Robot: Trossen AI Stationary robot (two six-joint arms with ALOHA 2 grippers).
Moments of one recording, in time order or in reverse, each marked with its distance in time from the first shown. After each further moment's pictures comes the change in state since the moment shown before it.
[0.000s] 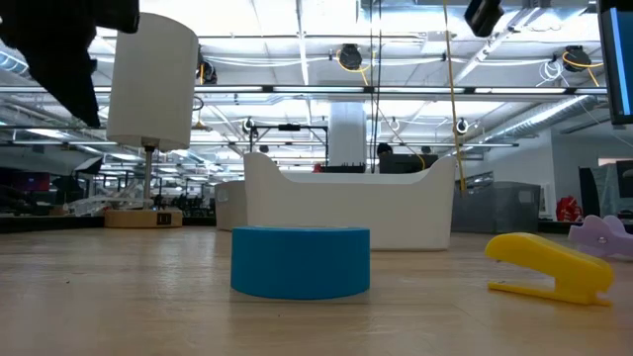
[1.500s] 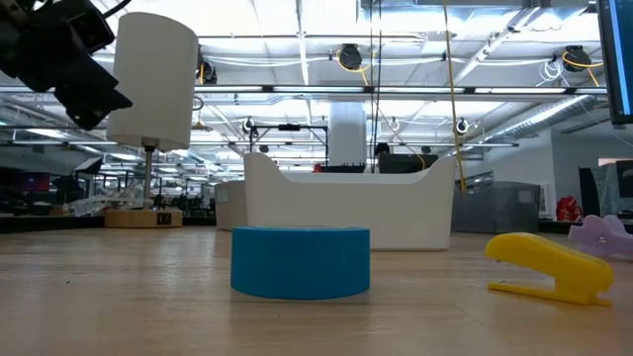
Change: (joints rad) left arm 0.240 -0.848 -0.636 0.733 0.192 0.611; right arm 0.366 0.740 0.732 -0.735 0.259 0.640
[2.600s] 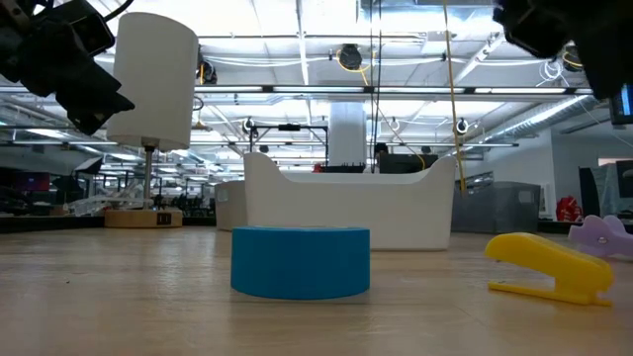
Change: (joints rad) left arm 0.000 0.001 -0.028 0.049 -0.004 -0.002; right arm 0.061 0.116 -0.123 -0.325 -0.239 0.722
